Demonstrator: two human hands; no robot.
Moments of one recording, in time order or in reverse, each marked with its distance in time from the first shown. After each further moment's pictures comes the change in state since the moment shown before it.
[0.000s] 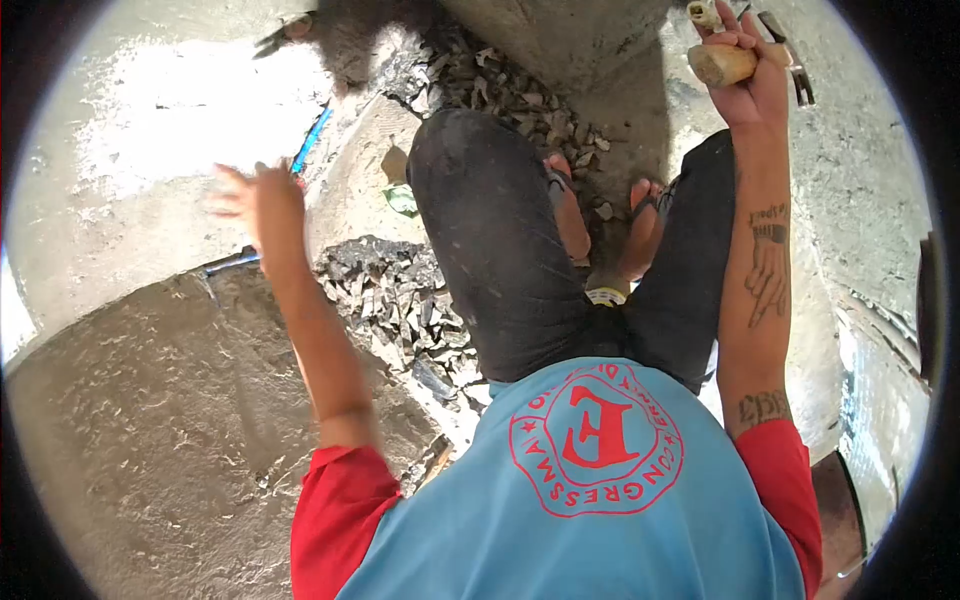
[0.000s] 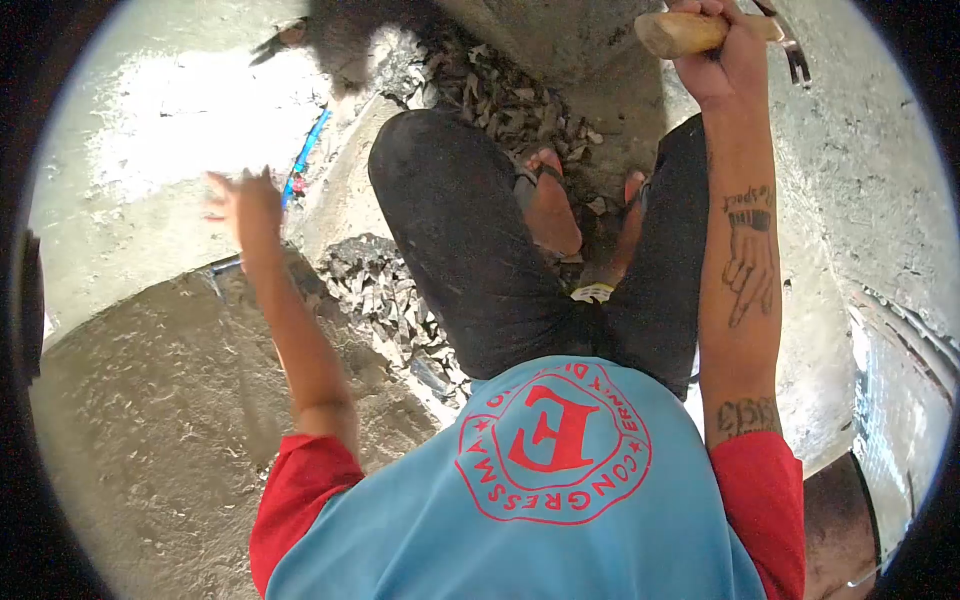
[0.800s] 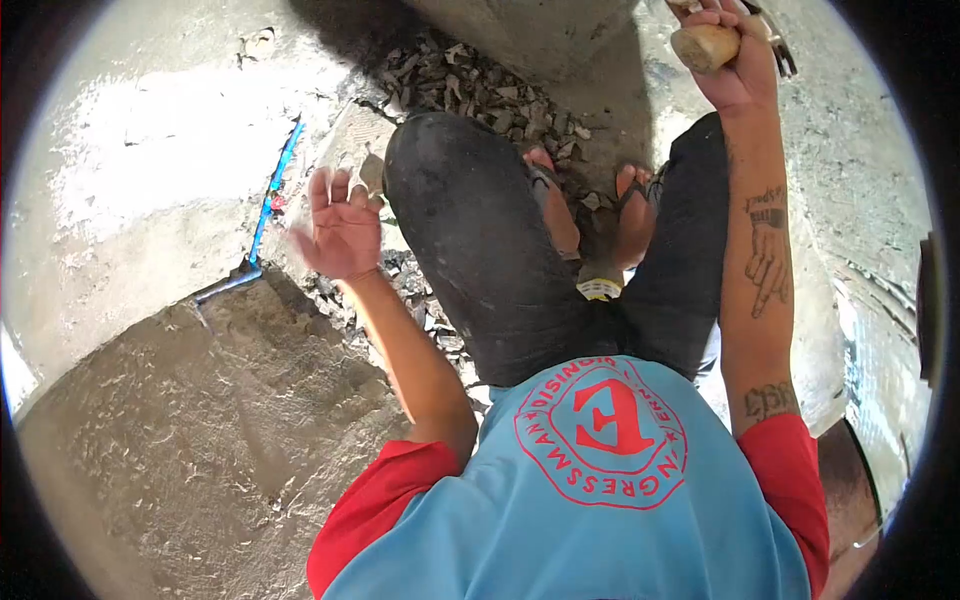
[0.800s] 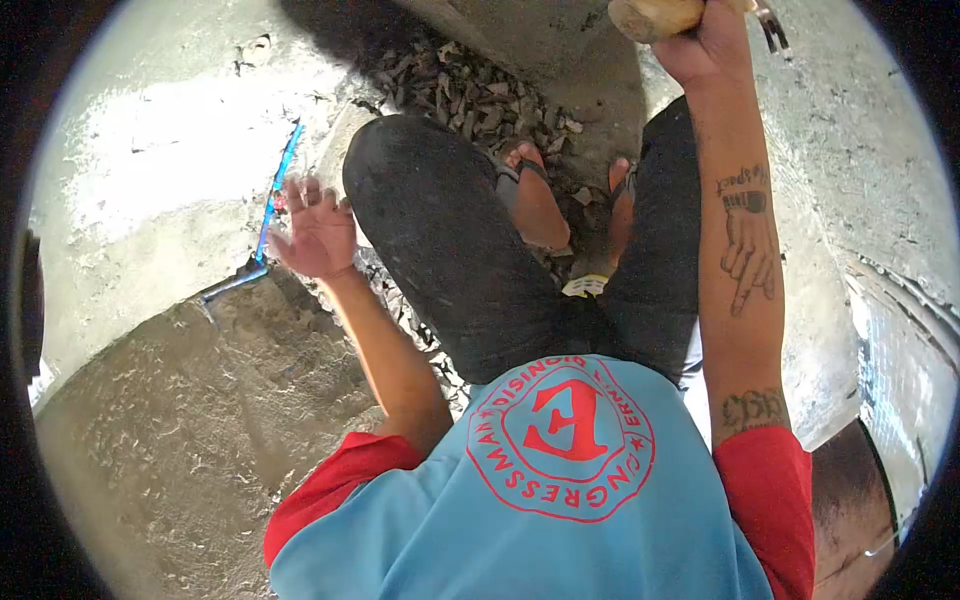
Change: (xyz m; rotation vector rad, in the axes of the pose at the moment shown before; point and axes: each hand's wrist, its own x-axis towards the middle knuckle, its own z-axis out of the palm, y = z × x) left_hand -0.051 0.087 0.038 -3.027 -0.224 -0.047; right_hand 0.005 -0.001 -0.005 -0.043 0.022 -0.032
